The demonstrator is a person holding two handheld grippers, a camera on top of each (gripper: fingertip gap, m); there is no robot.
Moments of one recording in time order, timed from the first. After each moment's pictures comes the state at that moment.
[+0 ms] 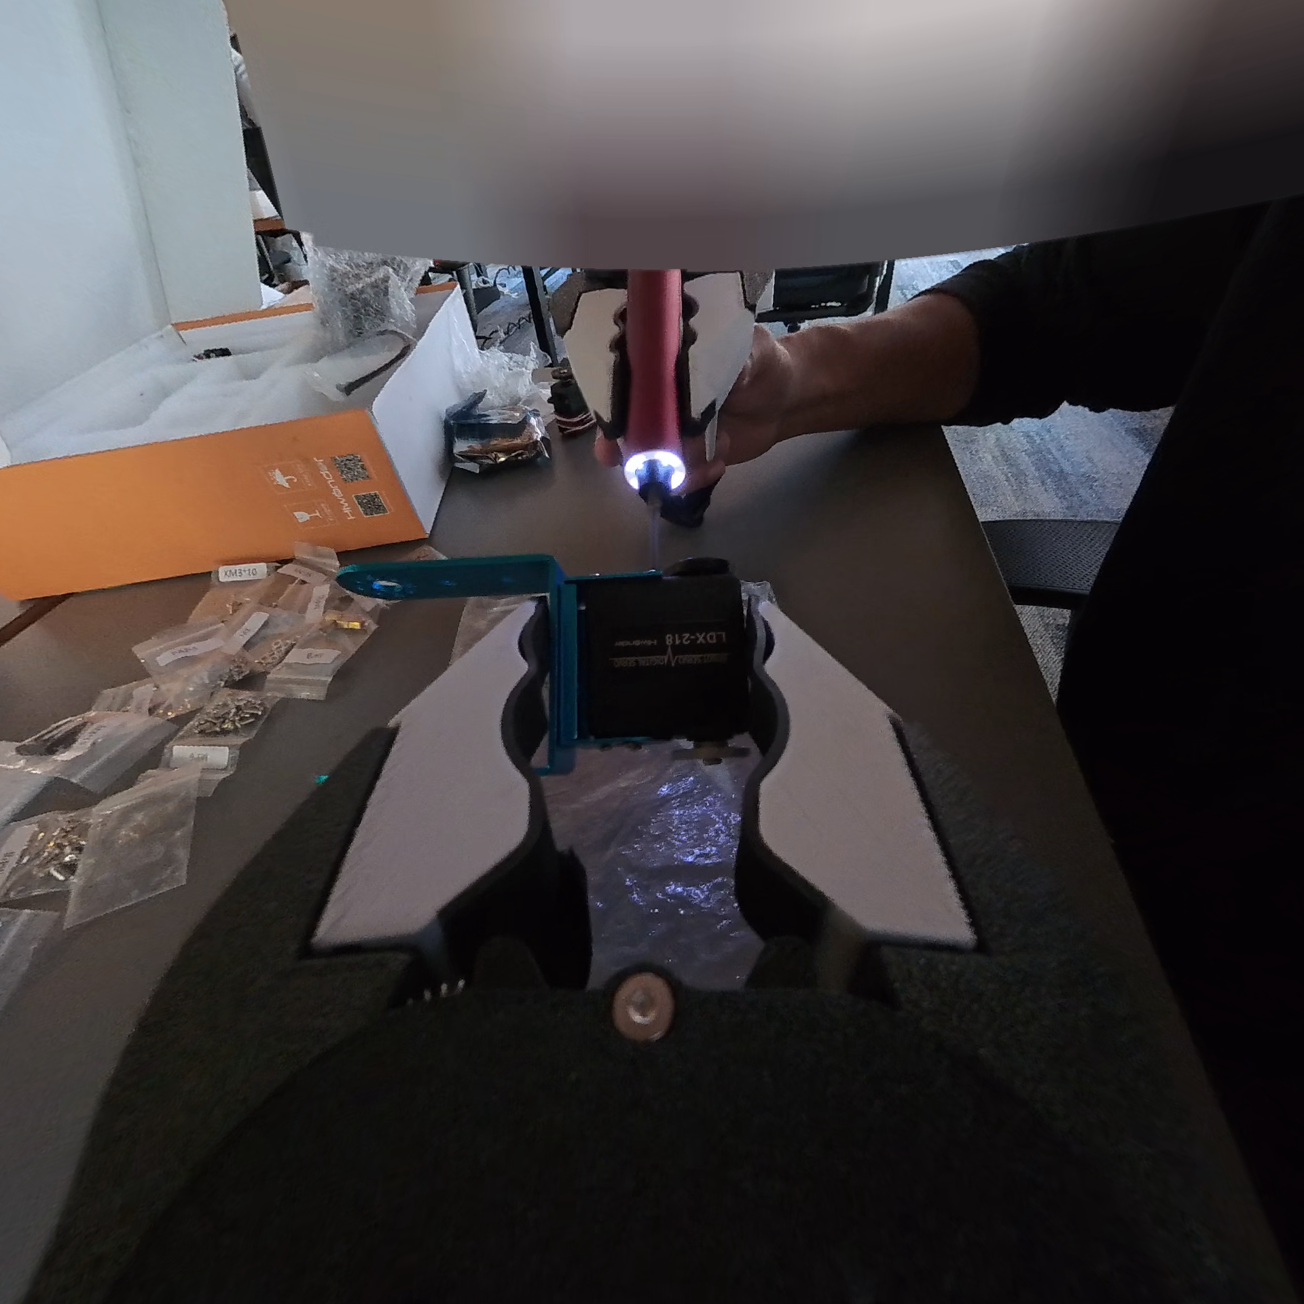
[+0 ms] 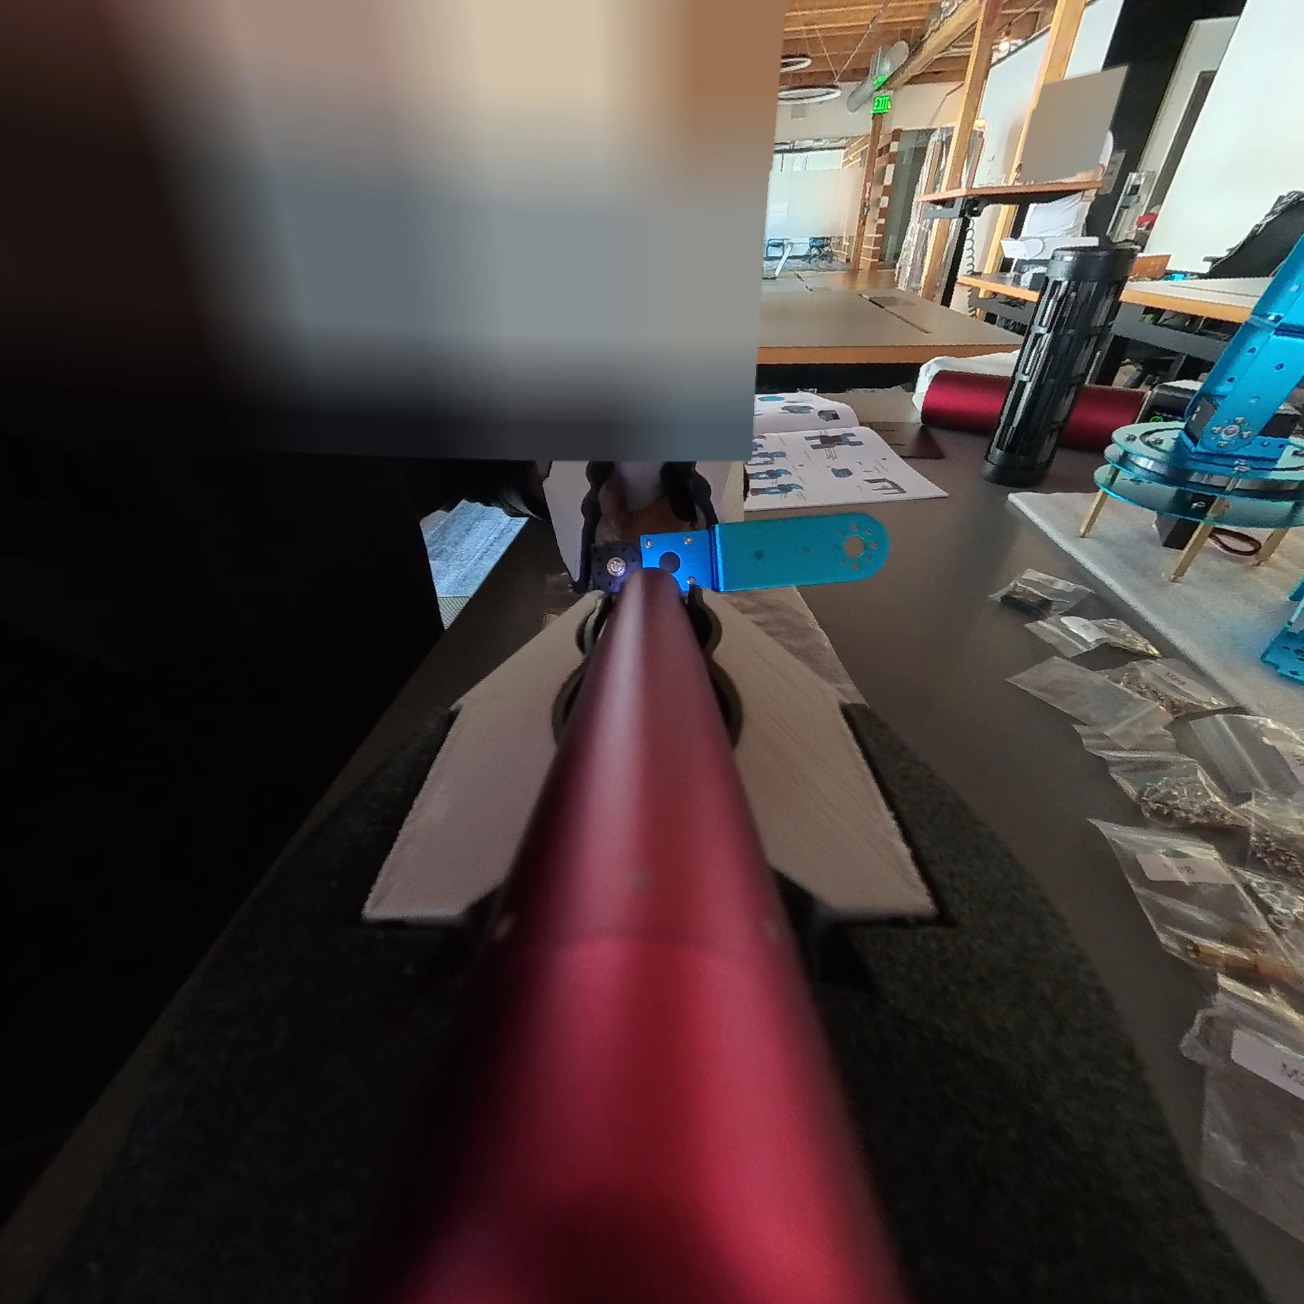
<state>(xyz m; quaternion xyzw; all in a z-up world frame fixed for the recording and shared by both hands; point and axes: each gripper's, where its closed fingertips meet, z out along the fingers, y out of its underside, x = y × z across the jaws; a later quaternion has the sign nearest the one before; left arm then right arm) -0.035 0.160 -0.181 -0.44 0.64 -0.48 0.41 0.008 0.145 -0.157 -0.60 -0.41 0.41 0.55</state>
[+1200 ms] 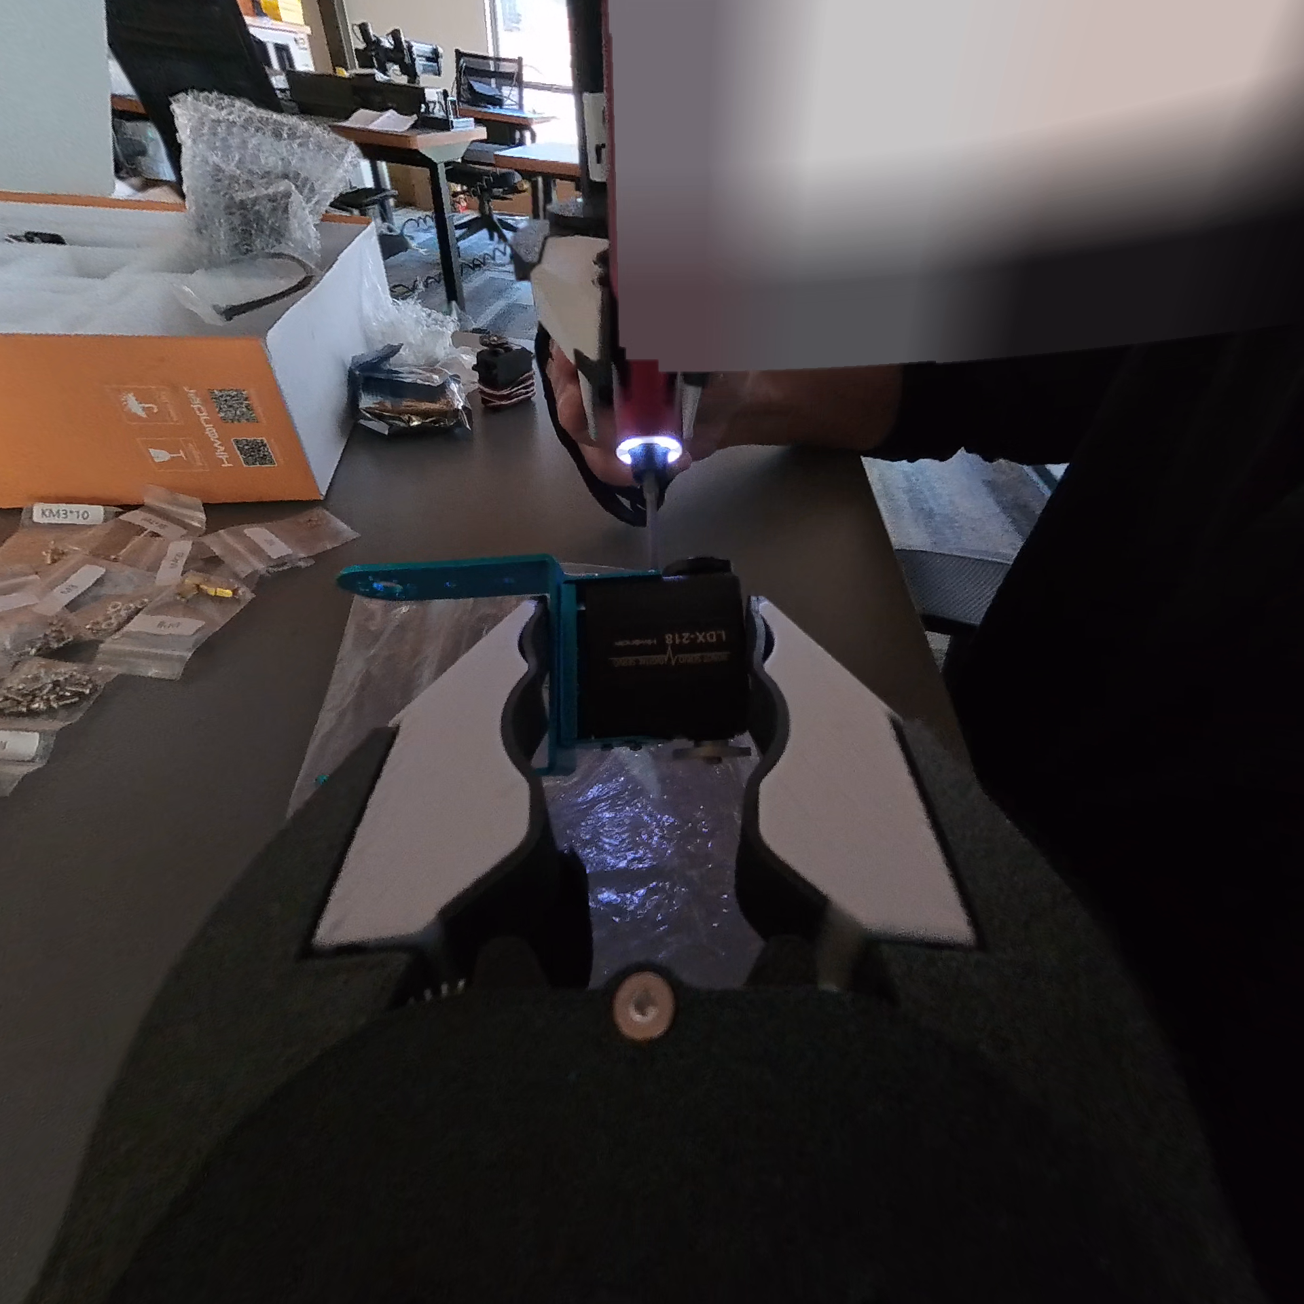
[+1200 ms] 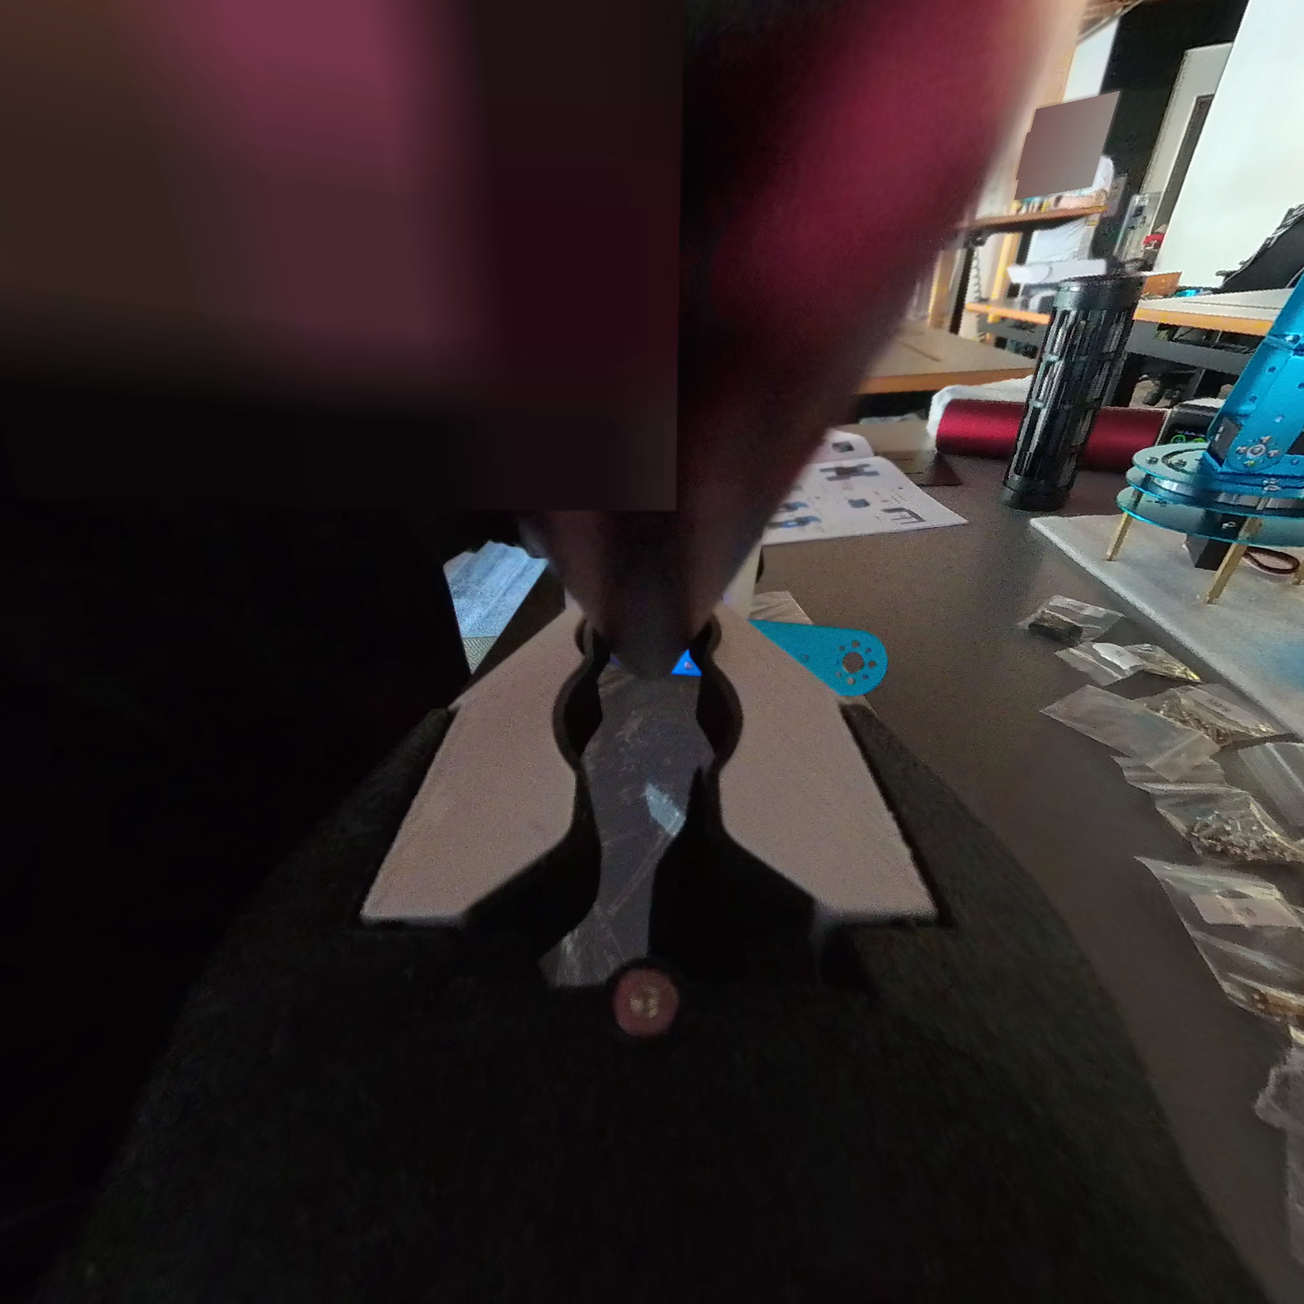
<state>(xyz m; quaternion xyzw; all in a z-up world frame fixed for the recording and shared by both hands) -0.030 0.148 -0.189 -0.46 0.63 -0.54 0.33 0.001 0.141 -0.143 -0.59 -0.39 0.43 0.55</state>
